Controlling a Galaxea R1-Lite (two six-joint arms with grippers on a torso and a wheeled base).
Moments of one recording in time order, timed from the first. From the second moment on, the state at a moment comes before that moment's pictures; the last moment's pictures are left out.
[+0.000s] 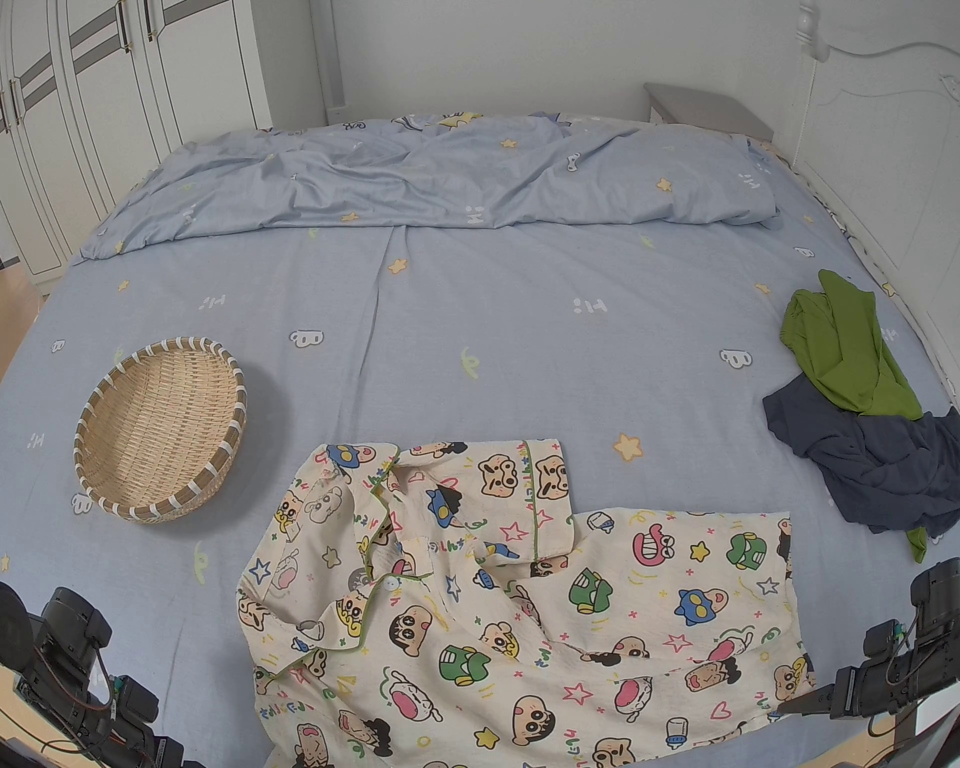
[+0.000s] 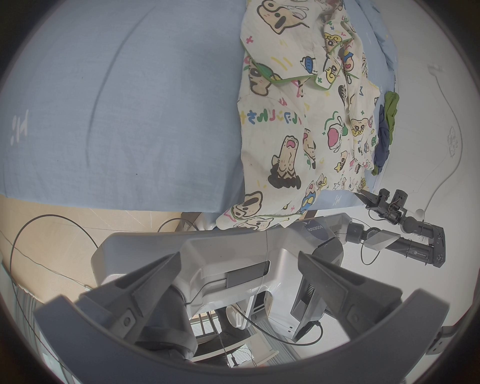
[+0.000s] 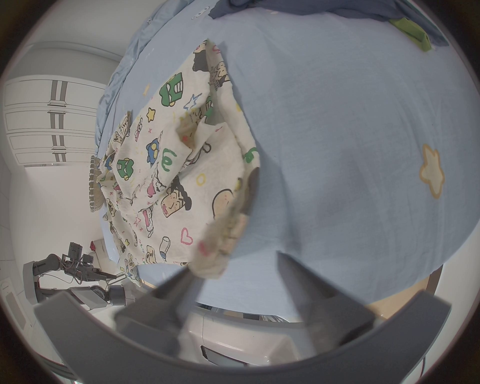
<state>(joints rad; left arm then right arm) 0.16 1.42 -0.30 0.57 -0.54 0.10 -0.19 1.50 -0.02 -0.23 0.53 0.13</state>
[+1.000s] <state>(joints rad) 0.17 1.18 -0.30 0.35 -0.59 -0.11 -0.30 1.25 -0.02 -0.22 0.68 0.13</state>
